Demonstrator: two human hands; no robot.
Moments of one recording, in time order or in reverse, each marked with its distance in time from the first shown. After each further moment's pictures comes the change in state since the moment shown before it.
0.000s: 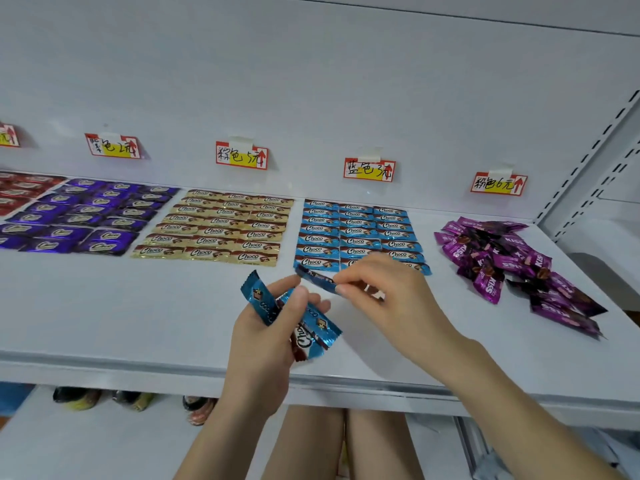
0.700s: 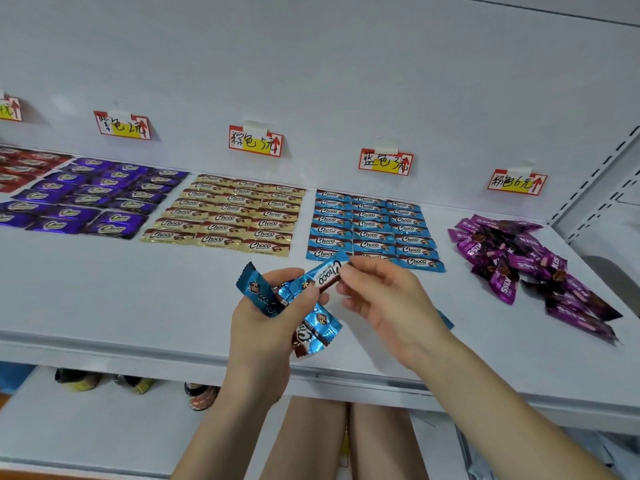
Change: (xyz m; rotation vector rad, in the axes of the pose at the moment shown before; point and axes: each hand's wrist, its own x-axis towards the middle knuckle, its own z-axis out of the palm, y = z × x) left_hand 0.005 0.002 -0.014 0.023 0.082 0.020; right_hand 0.005 -0.003 0.034 1.021 0.097 0.773
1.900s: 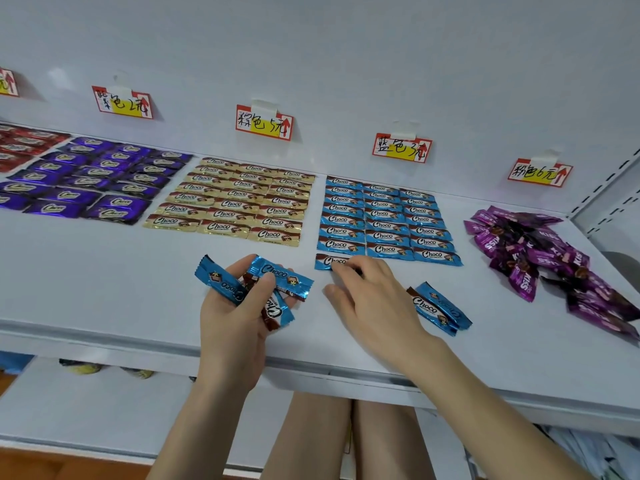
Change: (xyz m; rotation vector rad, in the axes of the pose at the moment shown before) left_hand 0.020 0.004 -0.027 -0.150 0.260 -0.058; right_hand 0.026 0.042 -0.002 -1.528 -0.026 -0.493
